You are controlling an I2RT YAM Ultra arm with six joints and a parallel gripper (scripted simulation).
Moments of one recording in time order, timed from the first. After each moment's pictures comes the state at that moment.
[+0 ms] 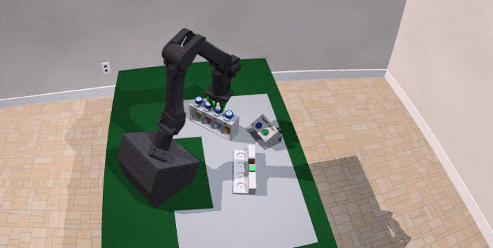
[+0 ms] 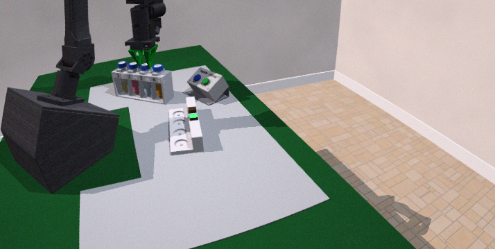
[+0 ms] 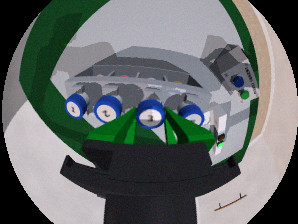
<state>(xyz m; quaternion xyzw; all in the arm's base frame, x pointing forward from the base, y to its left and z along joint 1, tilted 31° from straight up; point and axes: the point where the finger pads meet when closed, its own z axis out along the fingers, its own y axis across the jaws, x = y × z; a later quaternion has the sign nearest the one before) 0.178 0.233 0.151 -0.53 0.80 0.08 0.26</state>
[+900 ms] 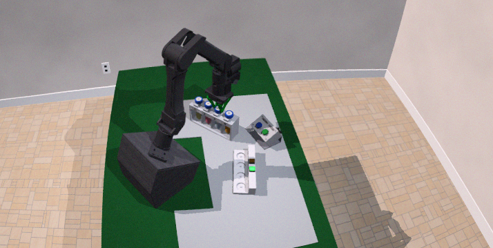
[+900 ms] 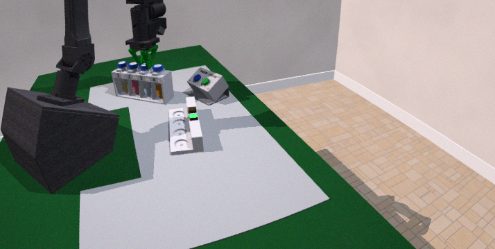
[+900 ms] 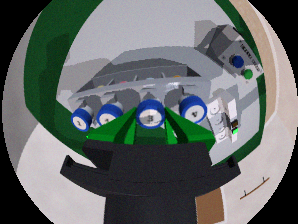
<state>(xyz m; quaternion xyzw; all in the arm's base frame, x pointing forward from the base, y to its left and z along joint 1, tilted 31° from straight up) 0.178 0.233 0.151 -0.43 0.86 0.11 0.25</state>
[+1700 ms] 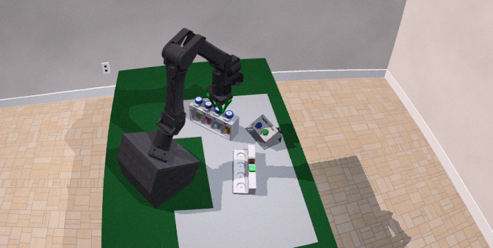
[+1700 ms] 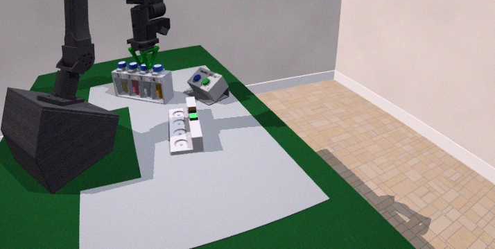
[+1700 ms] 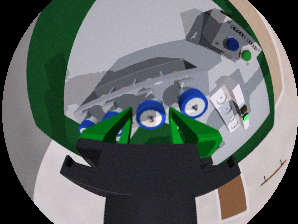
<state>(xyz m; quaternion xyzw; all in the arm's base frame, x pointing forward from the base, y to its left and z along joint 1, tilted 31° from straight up) 0.179 0.233 0.151 -0.34 0.90 0.13 0.24</state>
